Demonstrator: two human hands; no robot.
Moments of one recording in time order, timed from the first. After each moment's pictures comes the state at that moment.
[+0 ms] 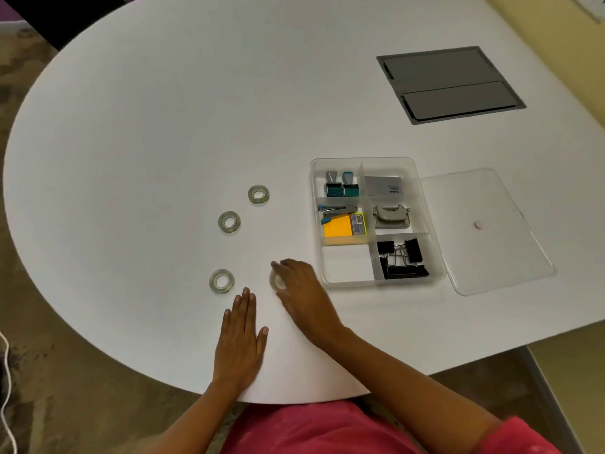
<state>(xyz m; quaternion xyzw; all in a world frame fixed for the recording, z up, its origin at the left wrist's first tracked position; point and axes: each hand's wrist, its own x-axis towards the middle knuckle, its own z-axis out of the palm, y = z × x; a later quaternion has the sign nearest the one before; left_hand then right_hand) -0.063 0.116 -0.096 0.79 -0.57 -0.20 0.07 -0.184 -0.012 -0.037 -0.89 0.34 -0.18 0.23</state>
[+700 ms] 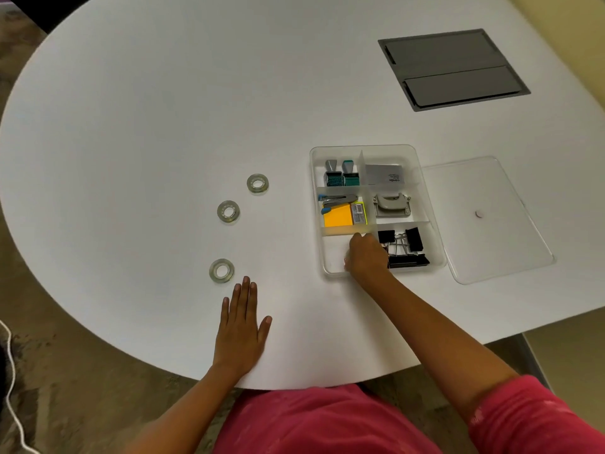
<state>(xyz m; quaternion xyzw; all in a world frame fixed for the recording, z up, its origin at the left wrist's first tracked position) -0.058 0.115 -0.103 0.79 -0.58 -0.19 0.06 -0.228 -0.103 -0.015 -0.73 0.63 0.20 0.17</state>
